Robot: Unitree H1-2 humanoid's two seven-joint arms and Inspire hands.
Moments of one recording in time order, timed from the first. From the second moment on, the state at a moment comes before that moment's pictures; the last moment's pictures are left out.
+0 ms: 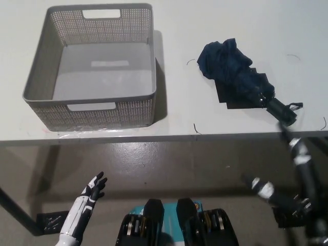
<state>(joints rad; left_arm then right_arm) 0.02 0.17 -0.05 0.17 0.06 -0.21 -0.06 -0.05 -0.13 0.00 -0.25 -0.24 -0.29 0.00</state>
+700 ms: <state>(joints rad) 0.02 0.17 -0.04 0.17 0.07 -0.21 -0.06 -0.88 -0.37 0.12 0.14 -0.43 0.09 0.17</state>
